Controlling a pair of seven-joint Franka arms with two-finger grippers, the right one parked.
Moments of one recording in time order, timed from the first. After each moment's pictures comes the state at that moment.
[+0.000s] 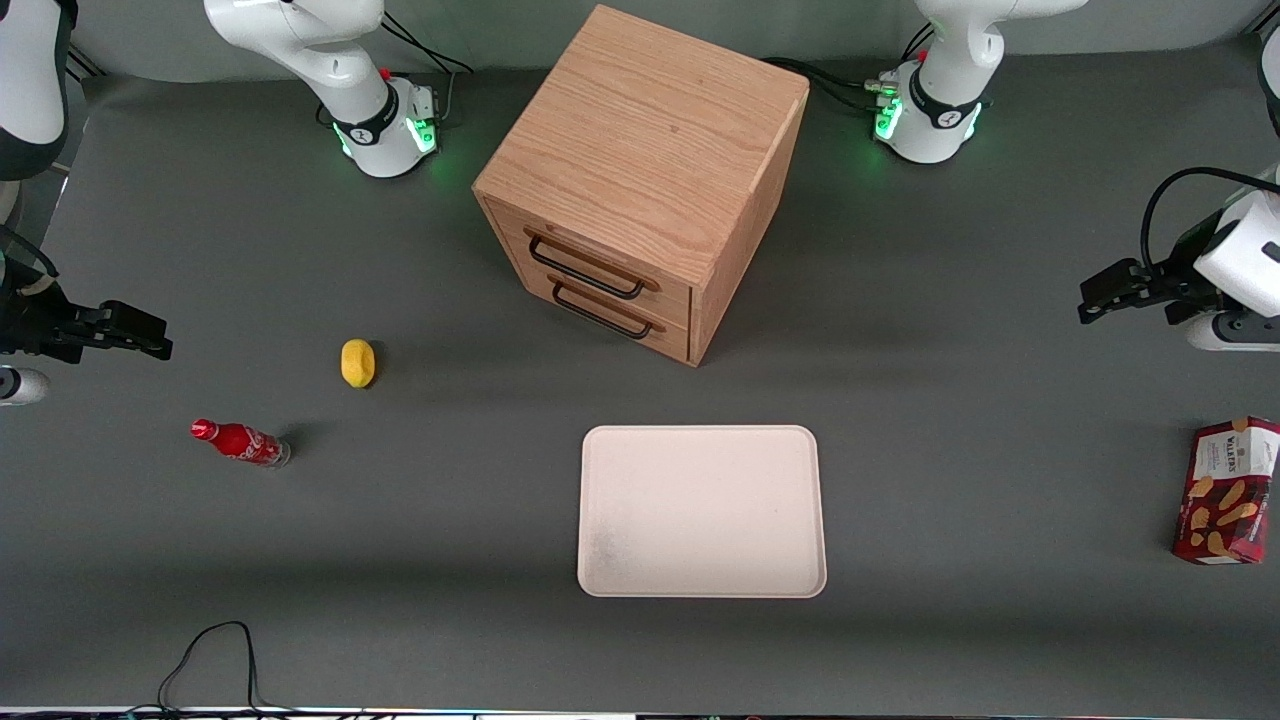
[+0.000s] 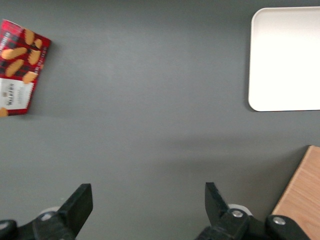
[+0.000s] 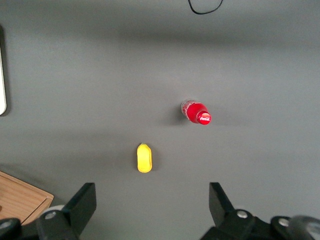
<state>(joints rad) 0.03 0.00 -0.03 -1.72 0.00 1.73 0.02</state>
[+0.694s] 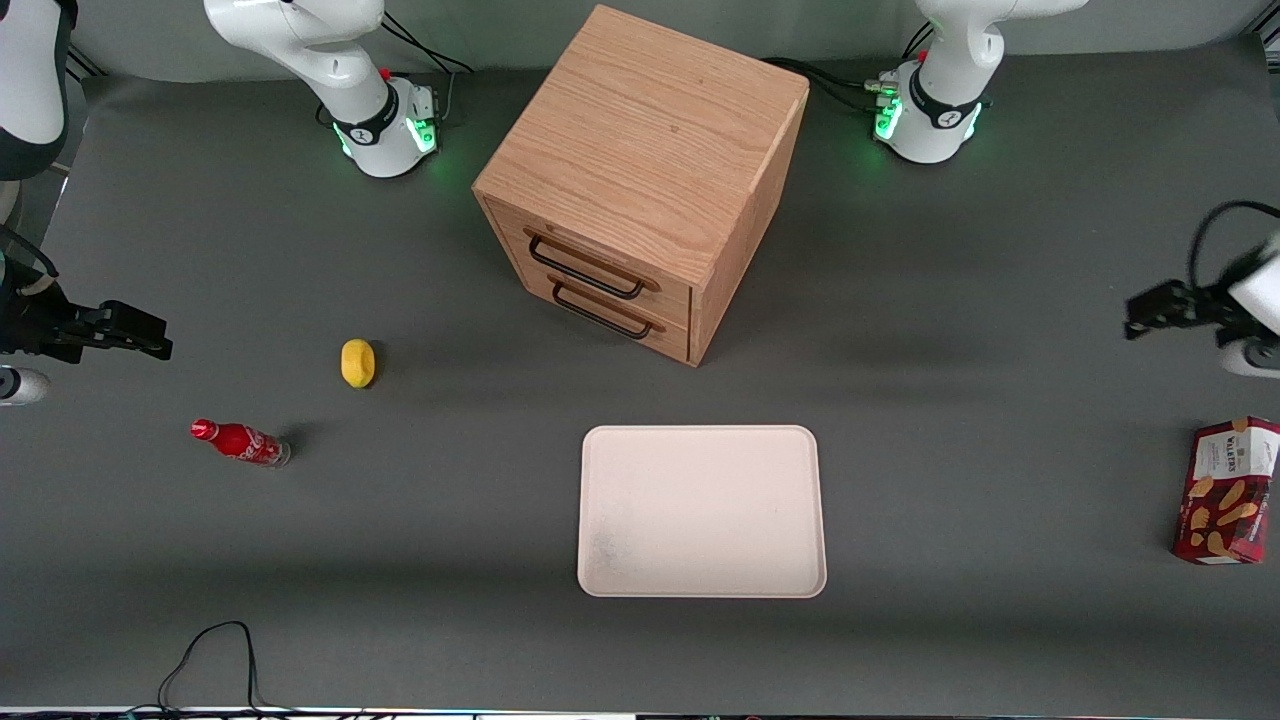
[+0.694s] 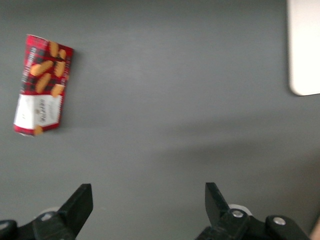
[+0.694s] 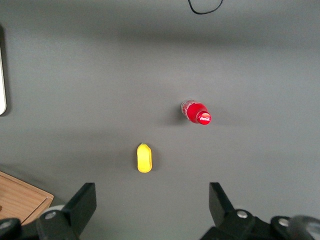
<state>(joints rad) 0.06 0.13 0.09 -1.66 0.03 1.77 0.31</state>
